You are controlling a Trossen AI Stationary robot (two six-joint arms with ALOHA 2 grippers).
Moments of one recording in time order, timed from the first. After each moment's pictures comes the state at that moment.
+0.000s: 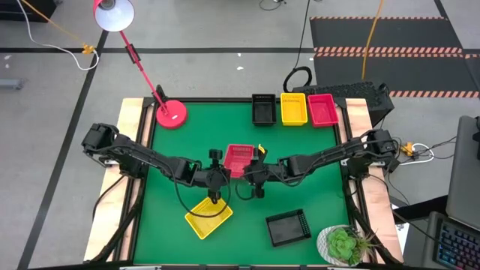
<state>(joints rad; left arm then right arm) -0.27 1.58 0.95 -0.25 -0.50 0.14 0.17 1.71 1.08 -0.16 0.31 0.01</state>
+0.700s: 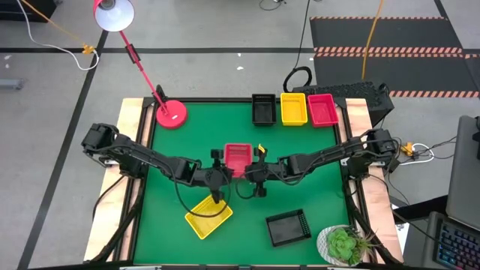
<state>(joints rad) -0.27 1.58 0.95 -0.16 -0.49 0.11 0.16 1.71 1.06 -0.18 0.29 -0.02</state>
